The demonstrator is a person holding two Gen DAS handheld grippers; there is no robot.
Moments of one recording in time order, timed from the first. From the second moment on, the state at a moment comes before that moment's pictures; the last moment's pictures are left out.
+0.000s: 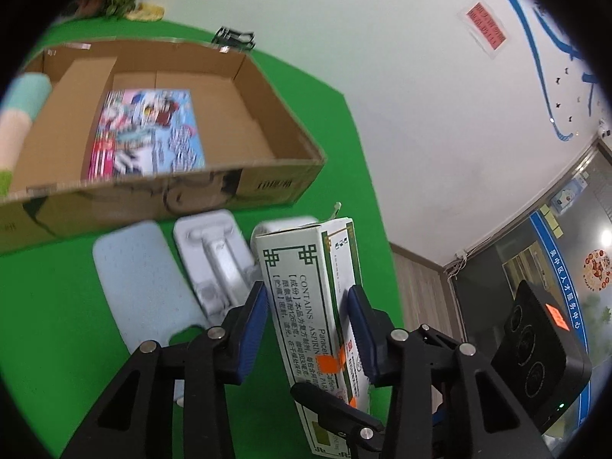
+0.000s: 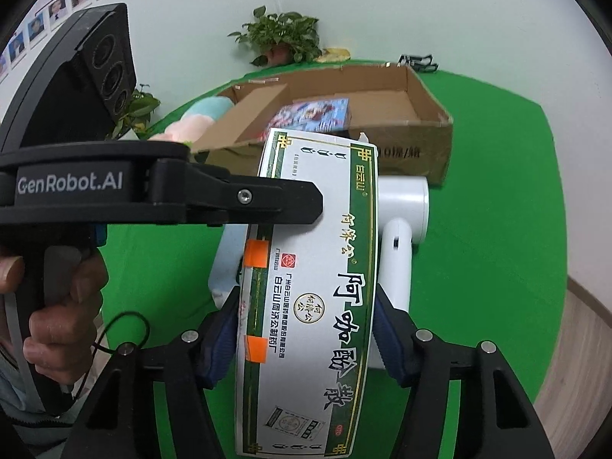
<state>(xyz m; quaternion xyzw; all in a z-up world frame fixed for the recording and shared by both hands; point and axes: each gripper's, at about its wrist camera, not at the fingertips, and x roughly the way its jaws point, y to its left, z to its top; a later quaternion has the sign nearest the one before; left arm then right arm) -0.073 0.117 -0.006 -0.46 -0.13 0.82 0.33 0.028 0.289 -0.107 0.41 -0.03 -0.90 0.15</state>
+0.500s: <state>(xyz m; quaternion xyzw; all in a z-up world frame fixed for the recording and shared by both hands) -0.139 0.110 0.117 -0.35 -0.11 0.86 0.34 -0.045 0.280 0.015 0.32 0.02 -0.94 0.13</state>
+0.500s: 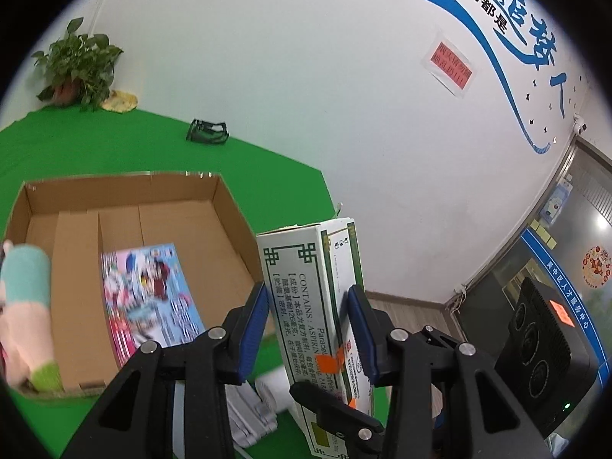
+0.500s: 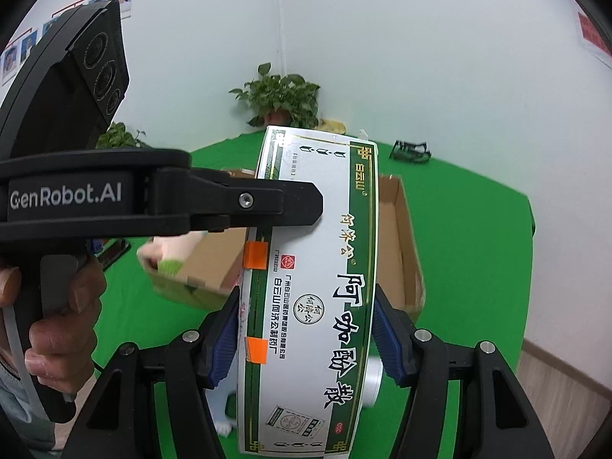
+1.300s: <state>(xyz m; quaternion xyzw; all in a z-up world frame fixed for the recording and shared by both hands) -0.326 0.097 0.013 -0.50 -0.19 0.79 0.30 -0.255 0.262 -0.045 0.44 0.01 -0.89 0.13</state>
